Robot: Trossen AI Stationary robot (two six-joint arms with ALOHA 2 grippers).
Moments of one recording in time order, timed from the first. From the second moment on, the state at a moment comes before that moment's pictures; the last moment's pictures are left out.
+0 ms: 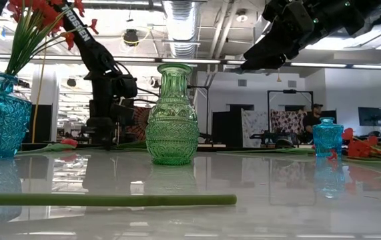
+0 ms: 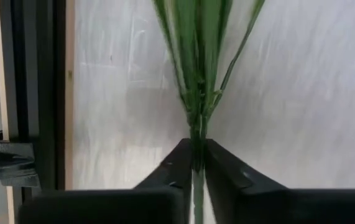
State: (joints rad) left arm 0.95 1.77 1.04 -0.60 -0.03 0.79; right arm -0.07 1.11 0.66 0.05 0.05 -0.01
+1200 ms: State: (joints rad) left arm 0.86 0.91 1.19 -0.37 0.90 0.17; right arm -0.07 1.11 0.66 0.11 0.05 0.02
